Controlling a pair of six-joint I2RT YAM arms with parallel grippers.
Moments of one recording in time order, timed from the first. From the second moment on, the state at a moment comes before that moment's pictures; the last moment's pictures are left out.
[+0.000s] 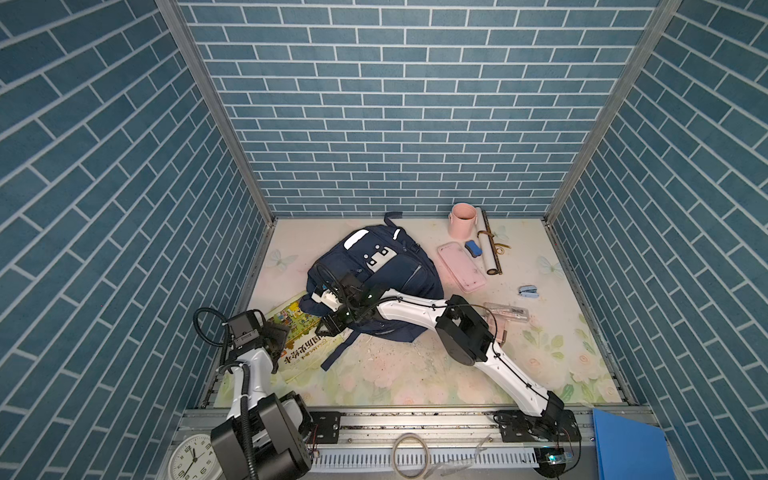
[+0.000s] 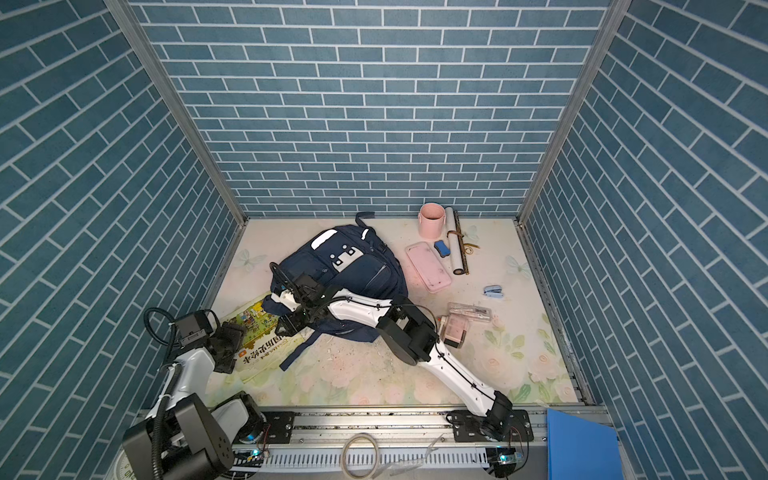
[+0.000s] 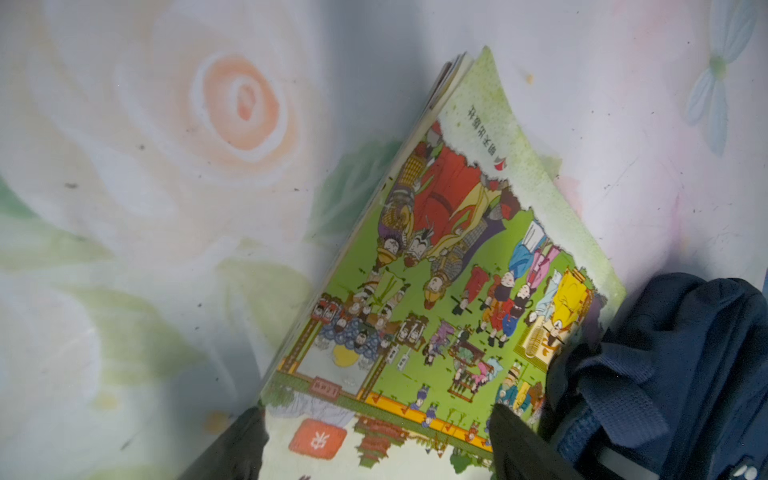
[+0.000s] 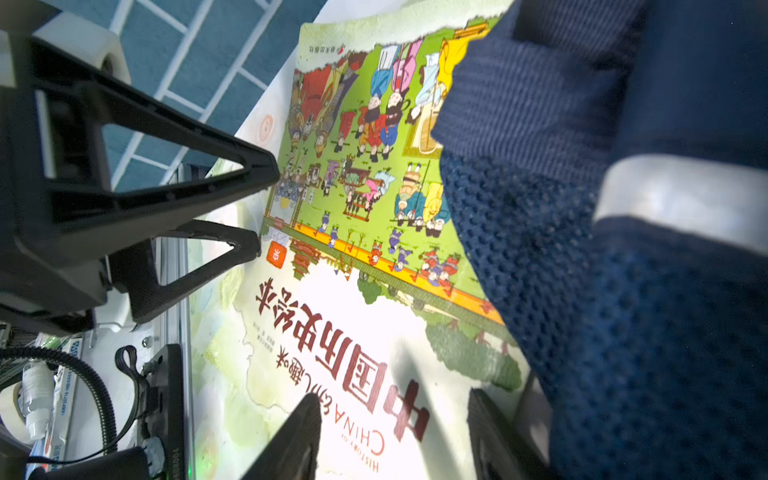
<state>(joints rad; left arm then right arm) 0.56 1.02 0.41 -0.46 0.15 -0.86 1.10 2.56 2.11 -0.36 -0.54 0.29</state>
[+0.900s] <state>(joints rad) 0.57 1.02 0.40 -0.42 0.16 -0.87 1.08 2.58 2.14 -0.41 -0.55 0.30</state>
